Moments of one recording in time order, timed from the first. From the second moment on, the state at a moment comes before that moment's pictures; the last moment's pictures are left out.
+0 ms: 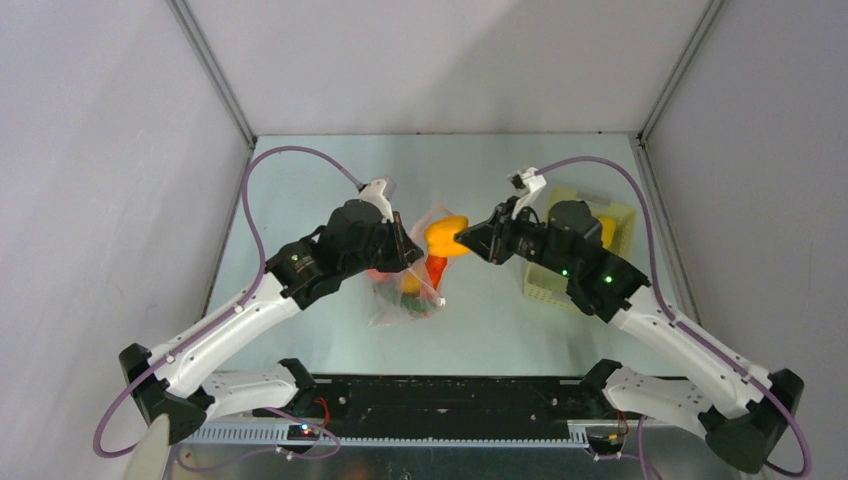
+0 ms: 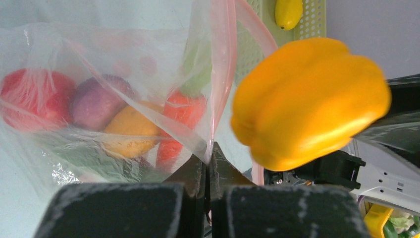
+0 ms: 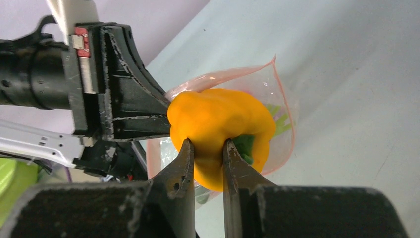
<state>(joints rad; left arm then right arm) -0.82 1.09 1.11 -0.58 -0.07 -0.72 0.76 1.00 0.98 -0.14 -0.19 0.41</state>
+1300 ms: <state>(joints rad) -0.82 1.09 1.11 -0.55 0.03 -0.69 0.95 1.36 1.14 -0.16 0.17 0.32</state>
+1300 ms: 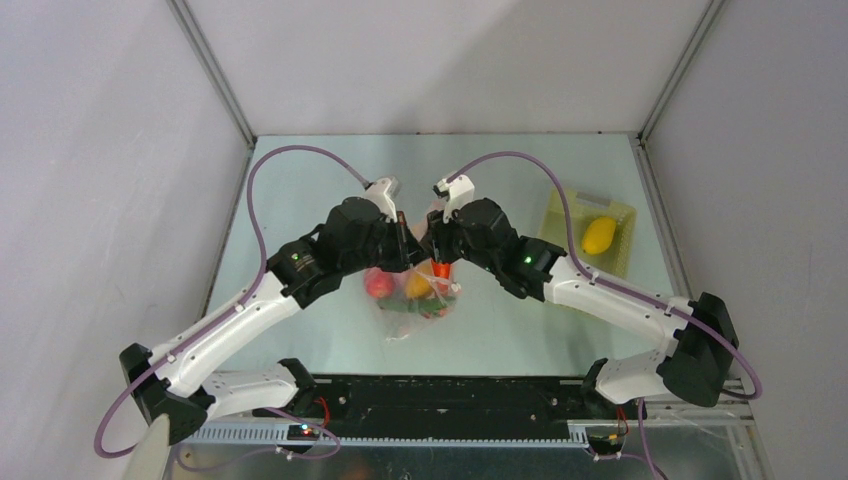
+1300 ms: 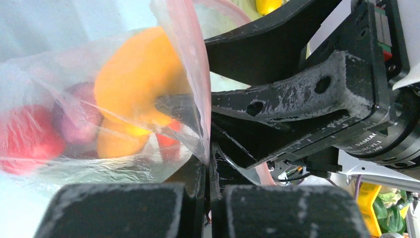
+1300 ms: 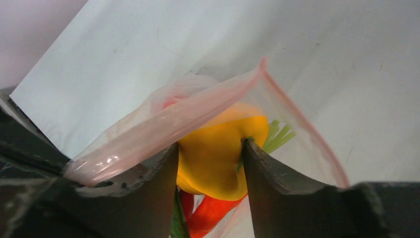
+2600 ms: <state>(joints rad) -0.82 1.01 1.14 -0.58 -0.09 -0.67 0.21 0.99 0.99 -0.51 0.24 0.49</state>
